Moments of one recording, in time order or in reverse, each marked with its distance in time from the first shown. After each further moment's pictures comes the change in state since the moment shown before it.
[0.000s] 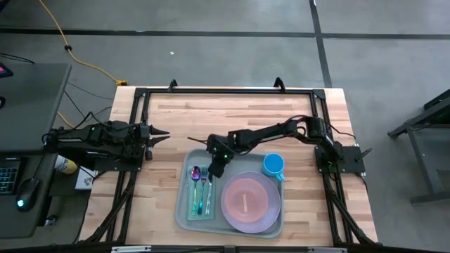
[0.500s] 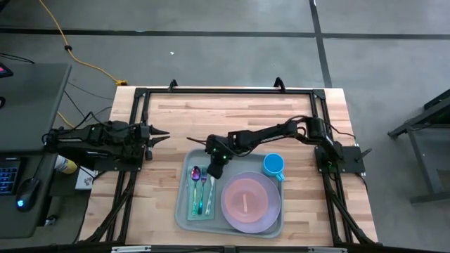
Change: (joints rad) left arm 0.000 0.000 0.000 -0.004 0.000 0.000; right arm 0.008 0.000 0.000 0.054 -0.020 -0.007
